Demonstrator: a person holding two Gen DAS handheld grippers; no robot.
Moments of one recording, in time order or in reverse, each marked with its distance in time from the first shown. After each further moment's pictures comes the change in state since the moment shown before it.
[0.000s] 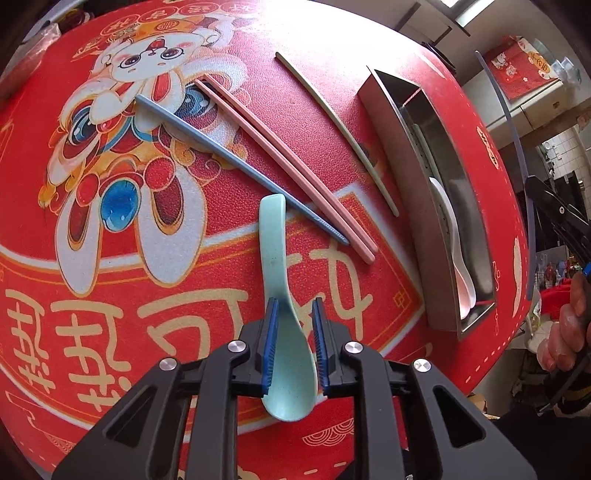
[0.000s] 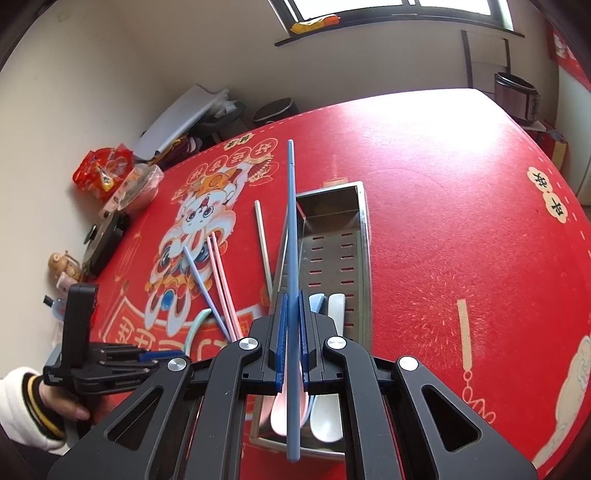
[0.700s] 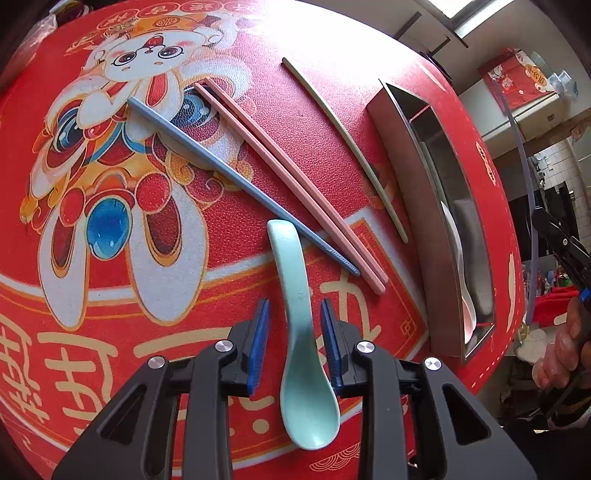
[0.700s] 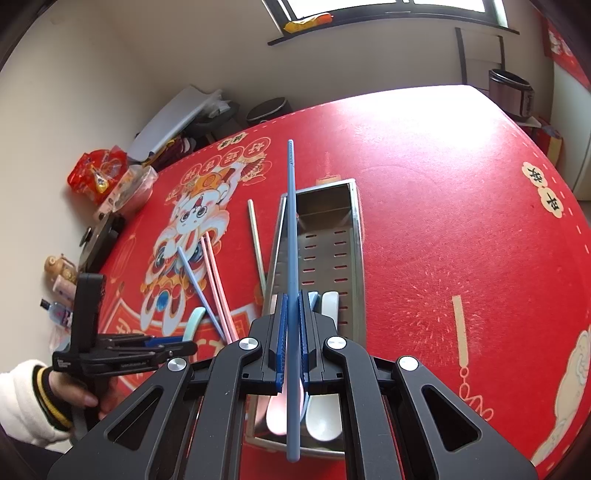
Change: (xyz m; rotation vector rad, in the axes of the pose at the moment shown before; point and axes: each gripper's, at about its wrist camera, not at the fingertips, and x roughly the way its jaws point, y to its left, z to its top) left arm 0.016 0.018 0.009 -0.018 -0.019 -0.065; right arm 0.001 -0.004 -0.002 0.020 0.004 -0.018
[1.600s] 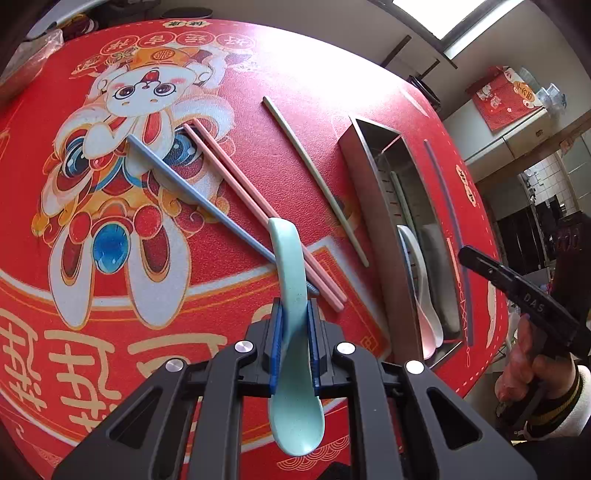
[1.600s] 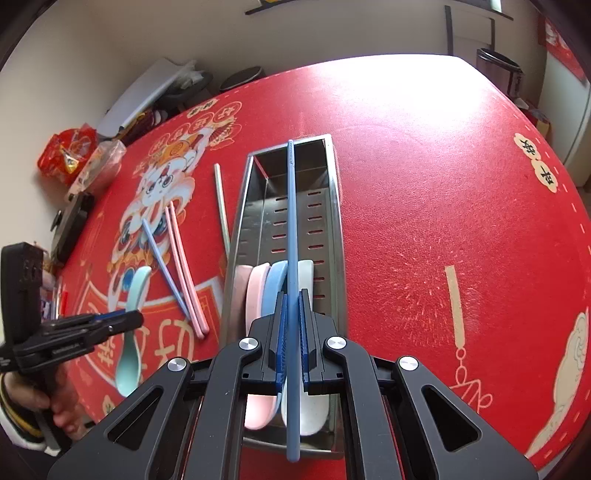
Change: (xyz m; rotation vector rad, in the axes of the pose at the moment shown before) left arm -0.029 -0.026 0.004 -0.009 -0.104 -0.038; right arm 0.035 -0.008 -0.010 0.009 0.128 -0.109
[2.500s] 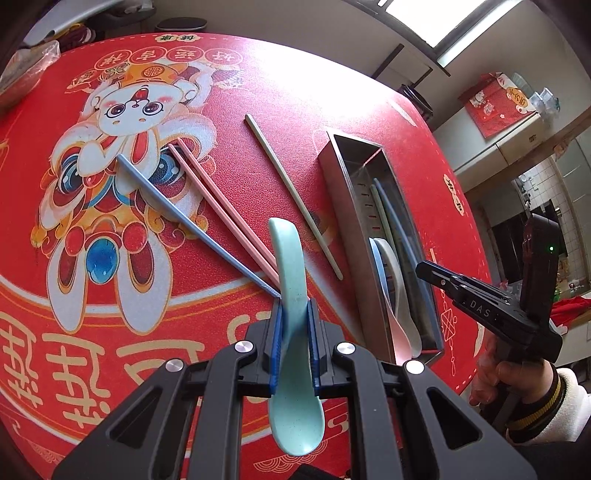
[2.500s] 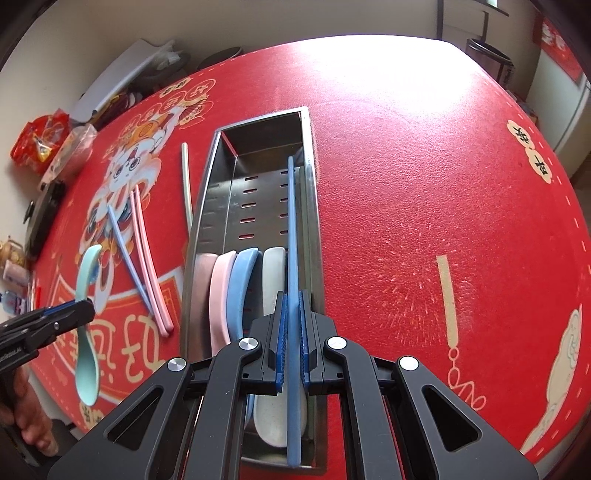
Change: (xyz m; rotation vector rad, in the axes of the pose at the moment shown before) left arm -0.012 -0.016 0.005 0.001 -0.031 -0.012; right arm 0.026 -0.005 0.001 0.012 0.061 -0.086
